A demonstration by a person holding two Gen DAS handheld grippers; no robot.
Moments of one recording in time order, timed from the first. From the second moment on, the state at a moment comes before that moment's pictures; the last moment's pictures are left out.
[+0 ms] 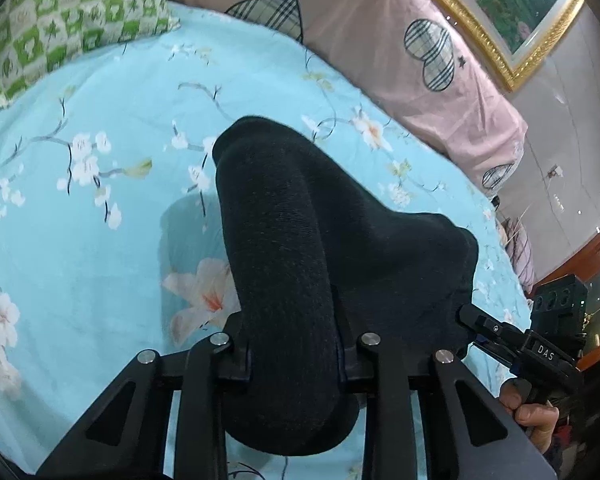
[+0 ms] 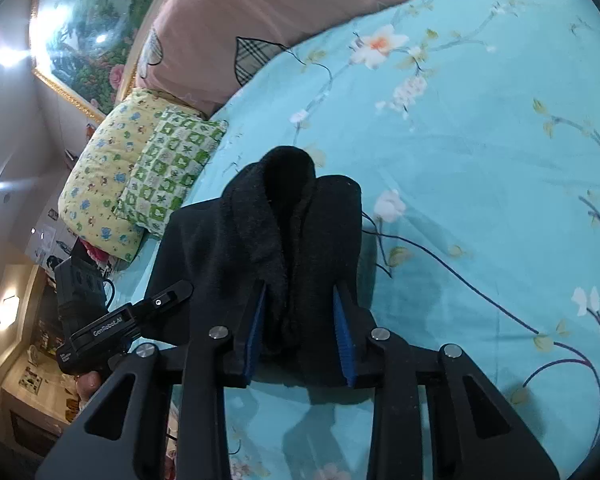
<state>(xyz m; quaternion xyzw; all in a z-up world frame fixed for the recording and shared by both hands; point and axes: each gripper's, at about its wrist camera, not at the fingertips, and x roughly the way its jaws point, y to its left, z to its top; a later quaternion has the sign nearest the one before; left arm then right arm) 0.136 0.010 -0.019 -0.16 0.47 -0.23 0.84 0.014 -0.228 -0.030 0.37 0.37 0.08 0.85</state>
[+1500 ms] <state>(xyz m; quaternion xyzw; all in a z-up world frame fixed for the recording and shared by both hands) 0.198 0.032 -0.011 -0.10 0.43 -0.14 0.89 0.126 -0.237 -0.011 0.26 0.37 0.09 0.89</state>
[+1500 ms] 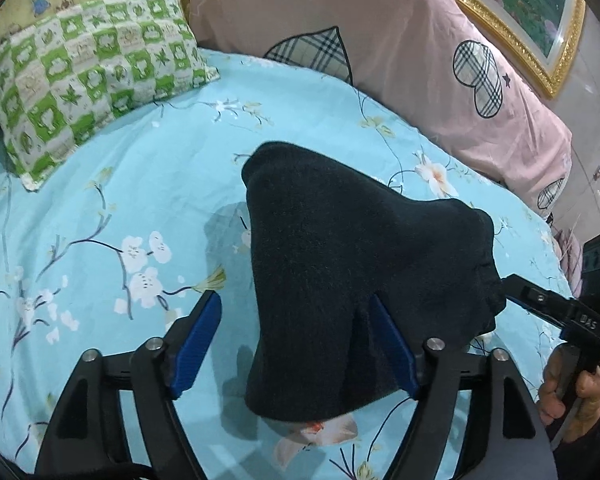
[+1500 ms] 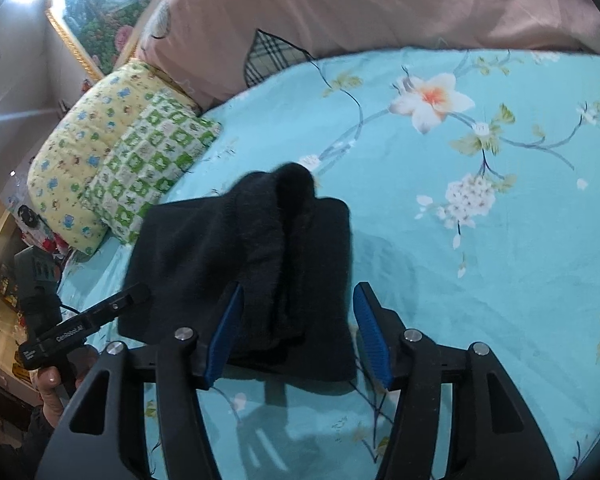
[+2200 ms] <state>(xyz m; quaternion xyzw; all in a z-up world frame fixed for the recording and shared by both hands) 0.141 0.021 0.007 -0.02 0.39 -0.11 0.91 0.090 -0.205 0.009 0.19 0.35 0.11 0.91</state>
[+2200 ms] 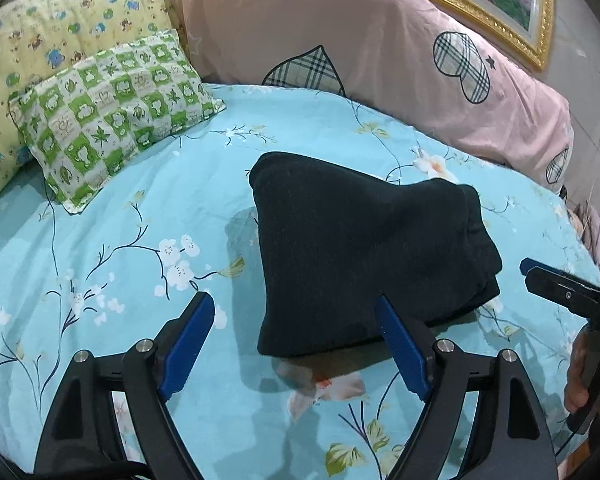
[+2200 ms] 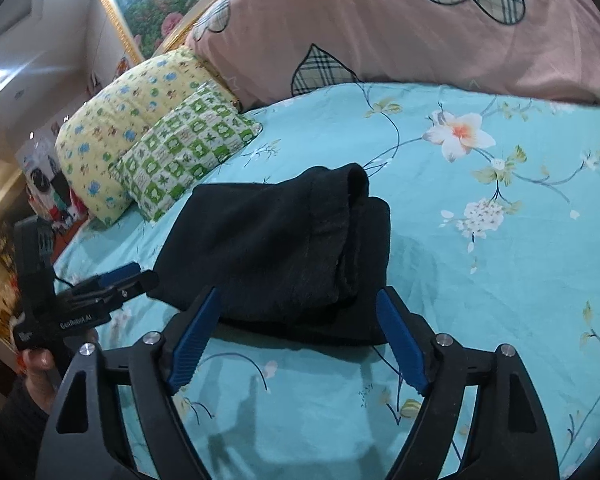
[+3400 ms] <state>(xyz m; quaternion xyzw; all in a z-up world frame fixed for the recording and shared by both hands) 0.113 0.007 -0.008 0.07 0.37 -0.07 0.93 0.079 -0.167 -0.002 0.07 0.36 0.13 0.92</state>
